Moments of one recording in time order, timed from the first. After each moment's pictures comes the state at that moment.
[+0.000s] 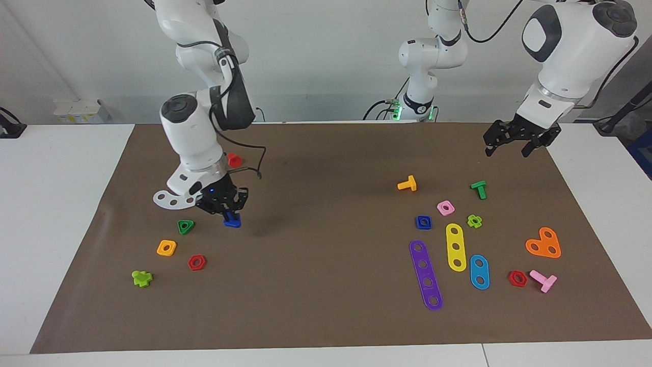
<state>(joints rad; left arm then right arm) -0.04 0.04 0.01 -1.61 -0.02 1.63 0.07 0.26 0.21 -0.01 -1.84 0.06 2.22 0.13</state>
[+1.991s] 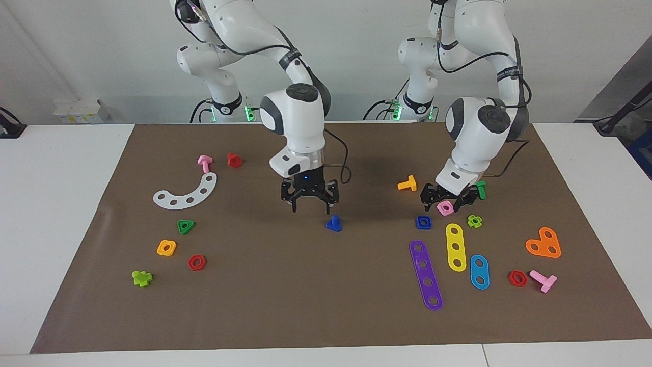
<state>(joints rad) -0.21 0.19 -0.01 -2.01 -0.04 2.28 -0.08 0.52 0.27 -0.03 -1.74 -0.17 2.28 0.78</state>
